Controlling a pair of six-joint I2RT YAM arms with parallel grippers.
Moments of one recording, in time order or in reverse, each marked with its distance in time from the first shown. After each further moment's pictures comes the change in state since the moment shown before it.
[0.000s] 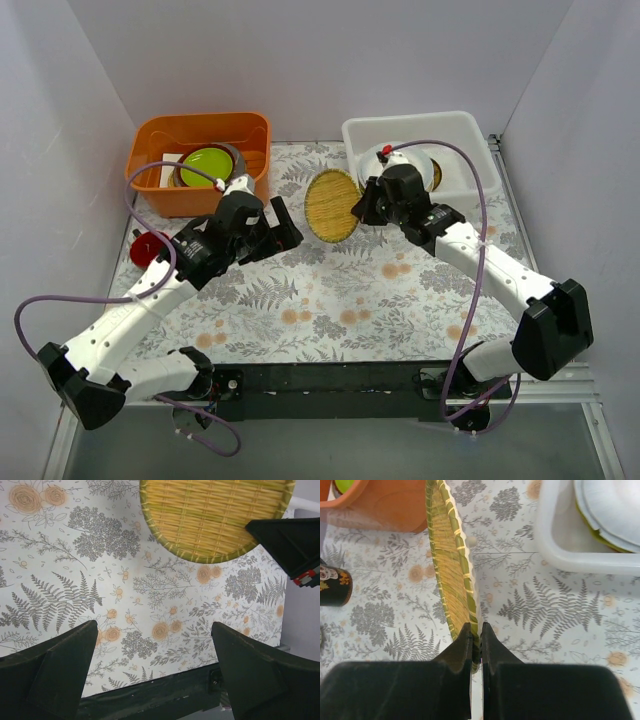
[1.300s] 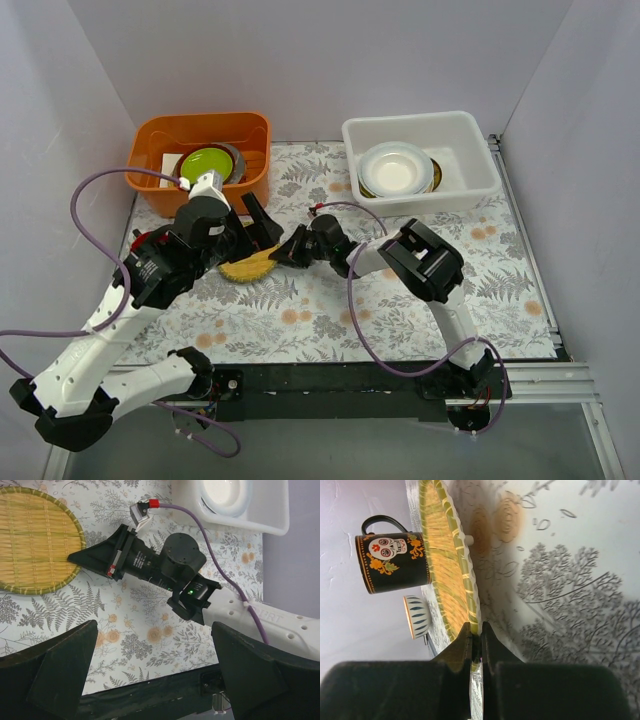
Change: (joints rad) left arm 0.000 -0.145 0.090 -0.096 -0.062 0.020; right arm 0.201 0.821 0.030 0.906 -0.344 0.742
